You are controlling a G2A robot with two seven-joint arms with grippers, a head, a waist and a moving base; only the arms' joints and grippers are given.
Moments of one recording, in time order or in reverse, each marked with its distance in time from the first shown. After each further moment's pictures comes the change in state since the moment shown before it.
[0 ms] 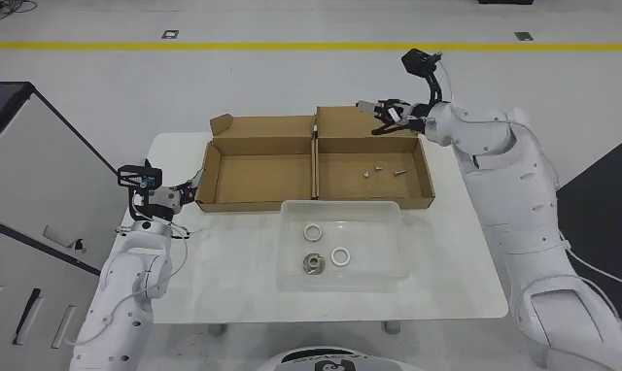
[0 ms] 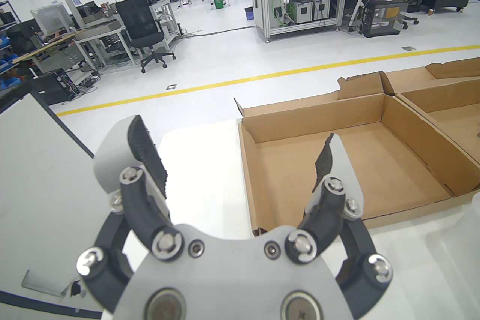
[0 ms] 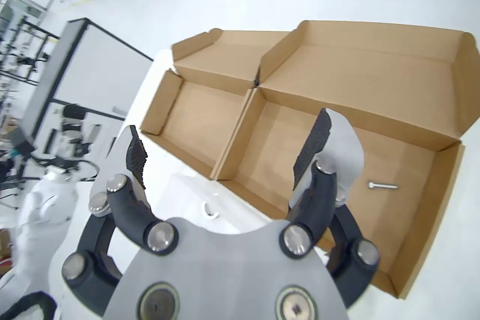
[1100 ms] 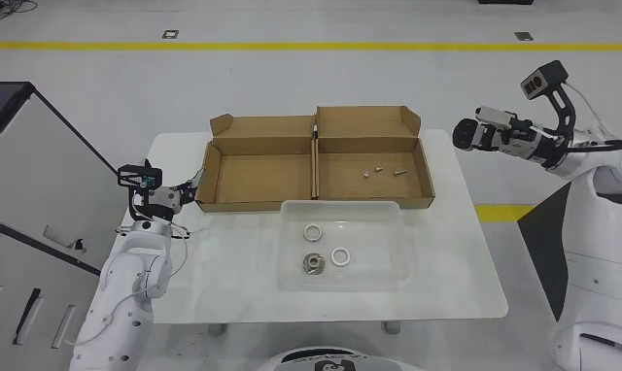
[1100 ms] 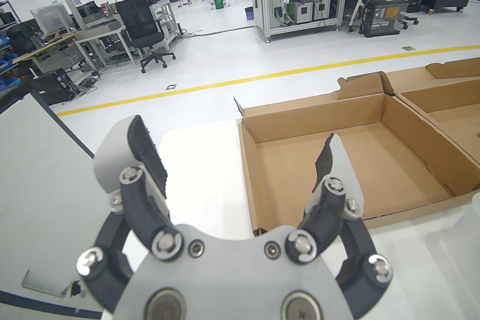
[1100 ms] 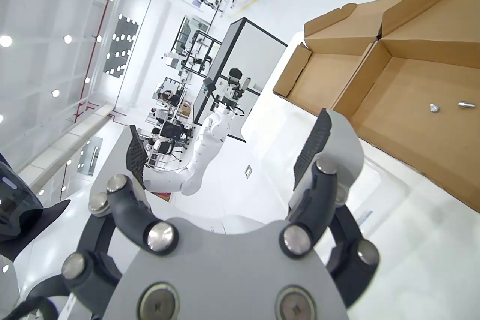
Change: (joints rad) left arm 0.000 0.000 0.000 0.000 0.000 0.000 0.000; right arm -0.228 0.082 0.537 -0.021 0.653 -0.077 0.437
